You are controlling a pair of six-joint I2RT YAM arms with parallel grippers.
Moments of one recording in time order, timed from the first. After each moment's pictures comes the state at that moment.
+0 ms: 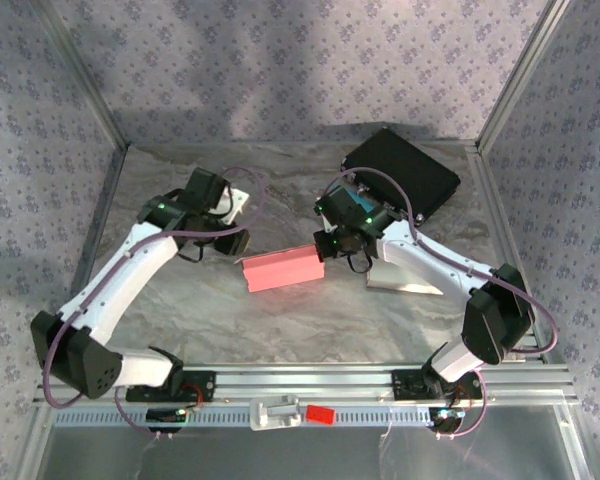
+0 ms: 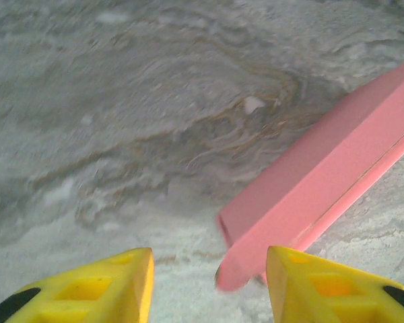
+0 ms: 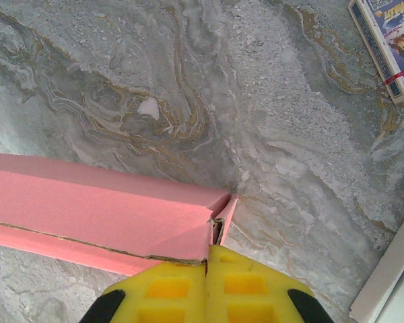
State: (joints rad) left arm -0.49 1.31 1.30 -1.06 0.05 -0.02; right arm 0.73 1.54 1.26 -0.76 0.01 0.36
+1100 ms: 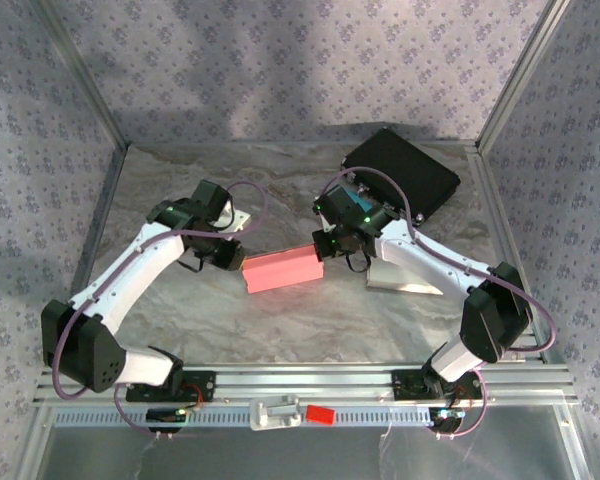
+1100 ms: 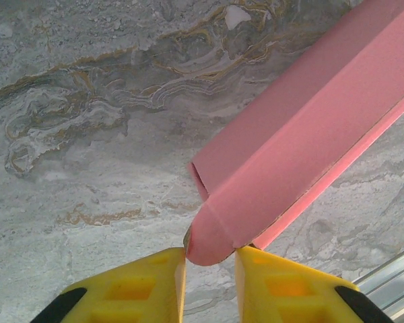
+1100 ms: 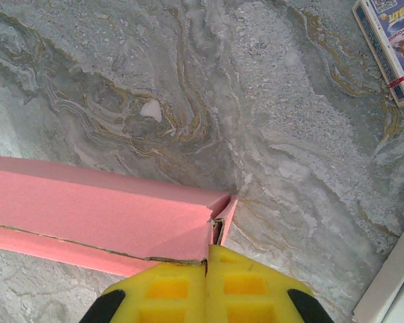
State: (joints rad) left arm -0.47 1.36 1.20 -1.10 0.16 0.01; right arm 0.73 1.55 1.27 -0.76 0.01 0.36
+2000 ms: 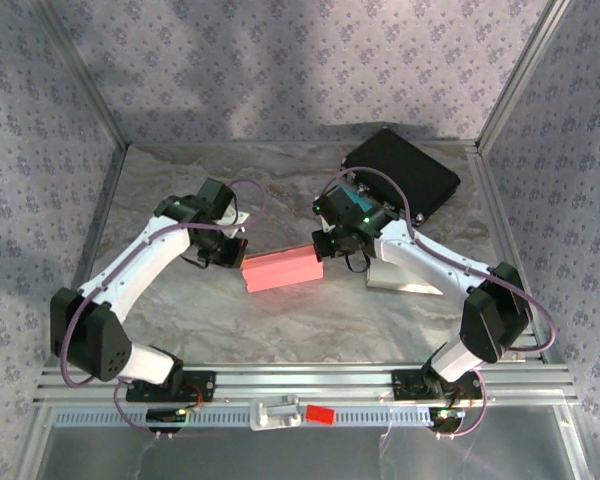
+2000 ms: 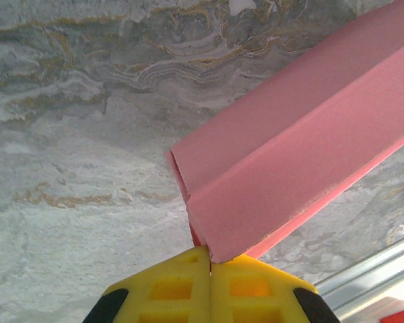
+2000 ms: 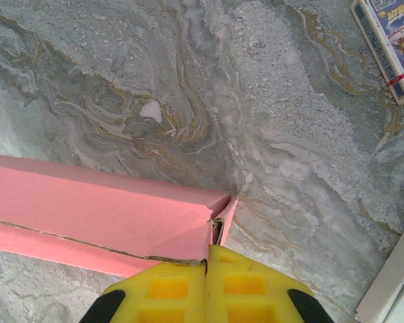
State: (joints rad) left arm -0.46 1.42 1.24 -1.14 0.21 -0.15; right arm 0.73 1.55 1.27 -0.76 0.02 0.38
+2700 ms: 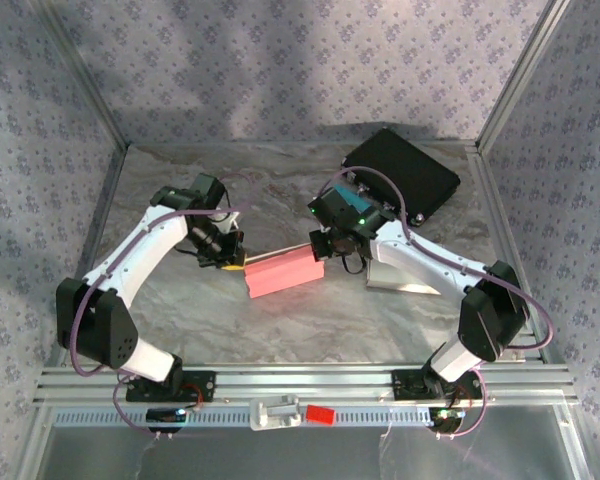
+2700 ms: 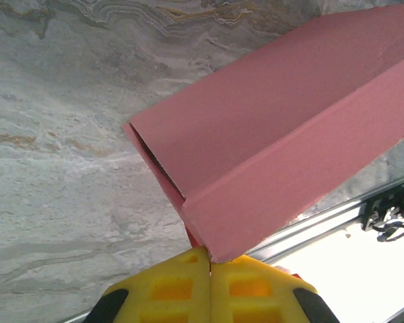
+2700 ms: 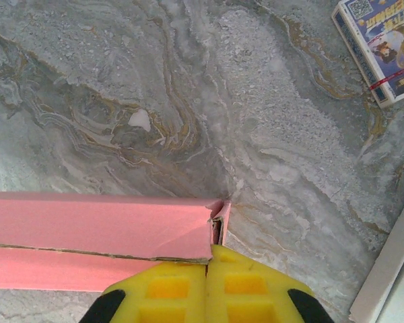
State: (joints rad) left arm -0.39 1.48 1.29 -1.24 0.43 -0.34; right arm 0.77 1.57 1.28 -0.76 0.09 0.41
